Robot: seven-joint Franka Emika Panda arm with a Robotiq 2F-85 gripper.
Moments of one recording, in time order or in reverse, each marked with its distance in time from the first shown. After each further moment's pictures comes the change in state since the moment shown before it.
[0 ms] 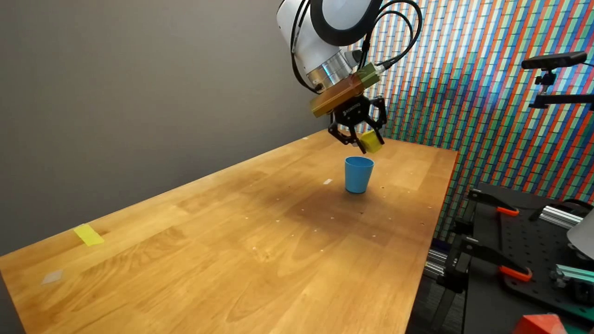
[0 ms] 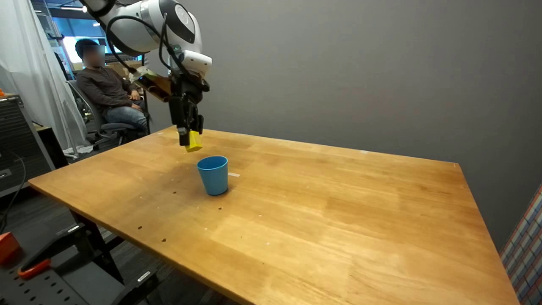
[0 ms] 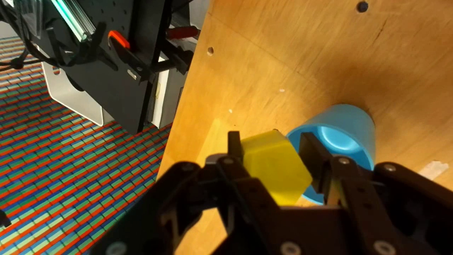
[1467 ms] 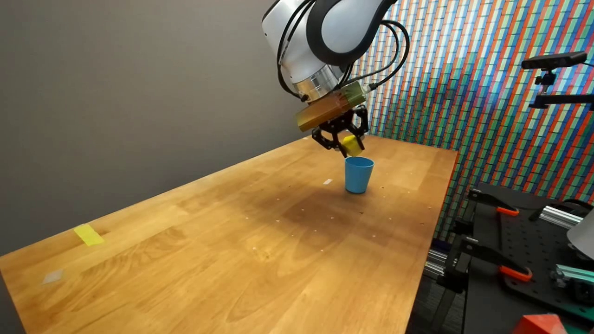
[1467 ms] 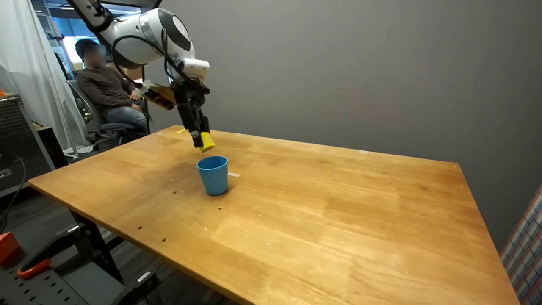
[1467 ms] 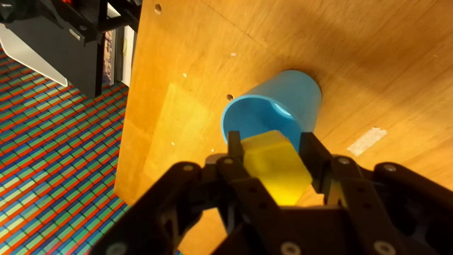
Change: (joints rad) arm 0.029 0.070 0.023 0.045 -0.151 0.097 0.089
